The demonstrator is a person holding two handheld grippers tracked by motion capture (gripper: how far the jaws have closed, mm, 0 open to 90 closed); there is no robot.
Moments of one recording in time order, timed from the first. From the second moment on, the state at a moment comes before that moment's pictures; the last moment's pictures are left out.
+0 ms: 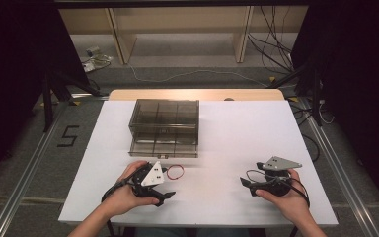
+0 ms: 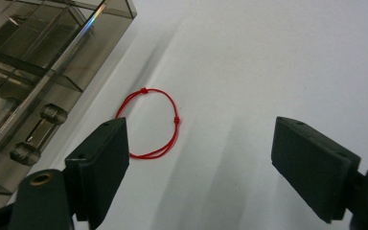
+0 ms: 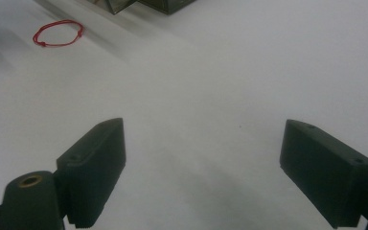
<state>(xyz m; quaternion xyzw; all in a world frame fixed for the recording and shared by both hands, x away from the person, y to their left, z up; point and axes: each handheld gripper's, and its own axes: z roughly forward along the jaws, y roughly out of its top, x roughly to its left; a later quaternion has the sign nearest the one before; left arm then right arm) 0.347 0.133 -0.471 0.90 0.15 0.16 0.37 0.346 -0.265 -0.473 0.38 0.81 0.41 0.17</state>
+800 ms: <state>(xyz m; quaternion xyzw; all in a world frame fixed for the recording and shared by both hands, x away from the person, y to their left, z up) 0.349 0.133 -0.474 0.90 0.15 0.15 0.37 0.345 -0.265 -0.472 0.38 0.81 0.41 0.18</state>
